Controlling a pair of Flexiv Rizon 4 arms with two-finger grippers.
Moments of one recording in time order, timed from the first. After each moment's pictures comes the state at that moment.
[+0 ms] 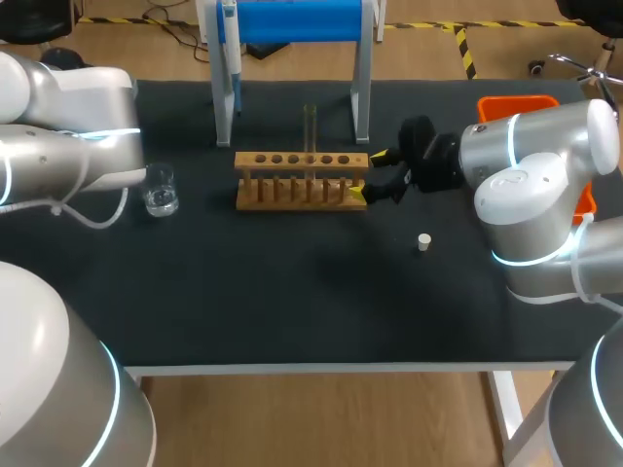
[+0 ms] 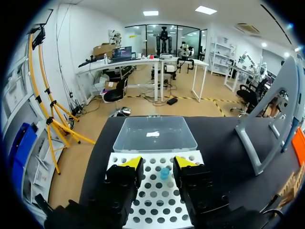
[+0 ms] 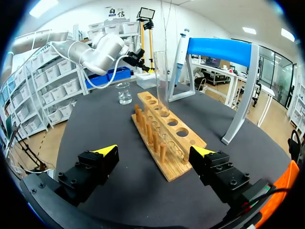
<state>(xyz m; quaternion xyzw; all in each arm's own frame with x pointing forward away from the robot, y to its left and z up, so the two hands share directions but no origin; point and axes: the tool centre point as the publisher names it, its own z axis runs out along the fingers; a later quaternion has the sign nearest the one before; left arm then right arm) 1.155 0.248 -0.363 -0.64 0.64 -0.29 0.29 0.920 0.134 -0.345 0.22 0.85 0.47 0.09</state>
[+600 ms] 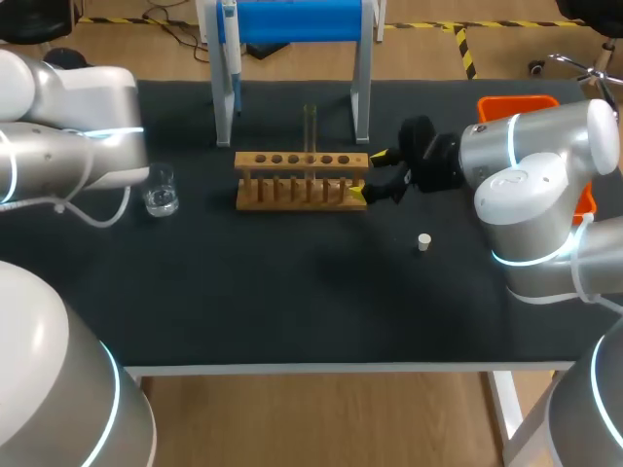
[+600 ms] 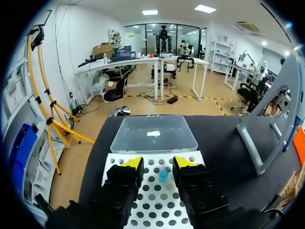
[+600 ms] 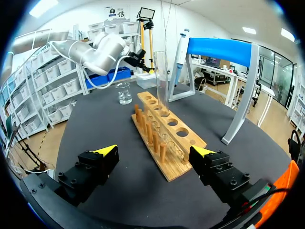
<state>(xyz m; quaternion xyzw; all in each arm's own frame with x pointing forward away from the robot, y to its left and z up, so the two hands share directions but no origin) 1.158 0.246 -0.367 -0.64 0.65 -0.29 0.29 0.920 0.134 -0.345 0.22 0.85 0.47 0.09</state>
